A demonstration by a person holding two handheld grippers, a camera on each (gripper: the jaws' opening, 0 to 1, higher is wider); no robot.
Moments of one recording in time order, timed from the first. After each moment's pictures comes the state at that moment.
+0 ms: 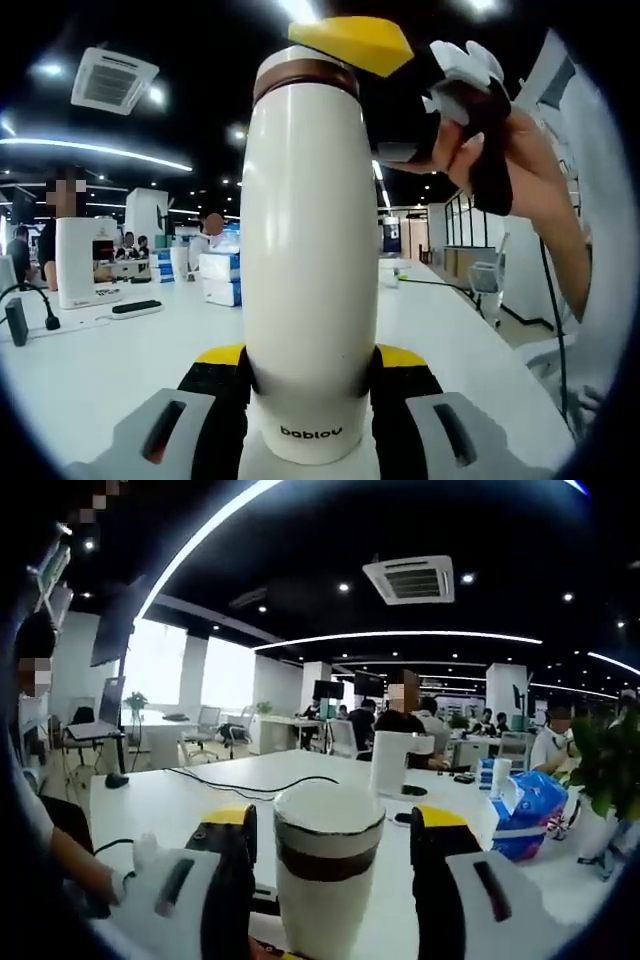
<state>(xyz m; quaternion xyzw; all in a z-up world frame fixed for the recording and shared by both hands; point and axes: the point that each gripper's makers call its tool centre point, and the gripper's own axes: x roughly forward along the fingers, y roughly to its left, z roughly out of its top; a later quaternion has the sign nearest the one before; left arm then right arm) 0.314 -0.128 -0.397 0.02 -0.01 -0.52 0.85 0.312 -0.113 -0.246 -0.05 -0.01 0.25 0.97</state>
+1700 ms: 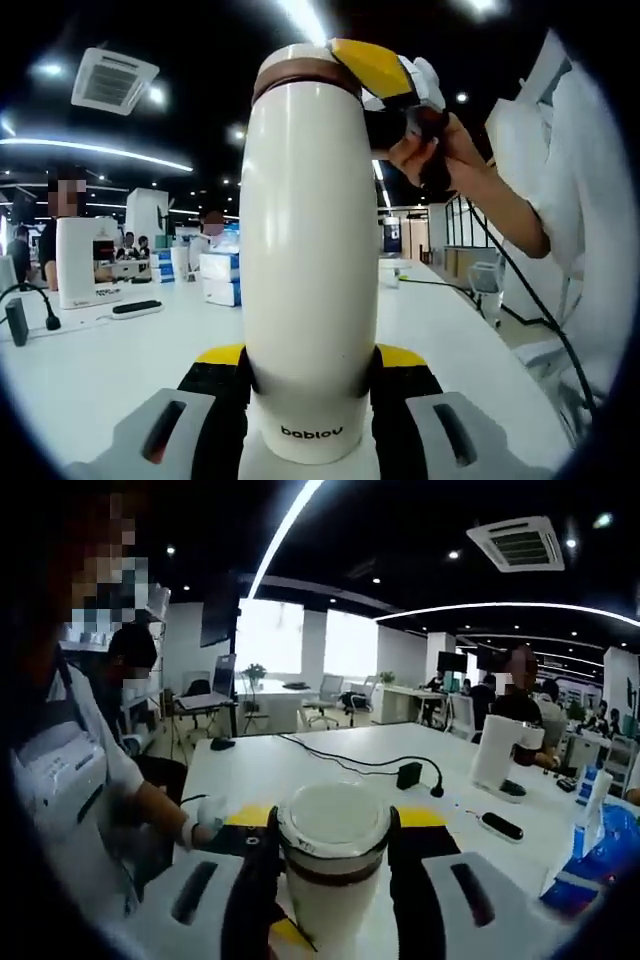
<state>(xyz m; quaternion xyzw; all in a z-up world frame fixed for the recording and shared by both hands) 0.315 -0.127 -0.396 0.02 -0.01 -0.52 0.85 0.301 -0.097 -0.246 -0.09 0.07 0.53 0.84</state>
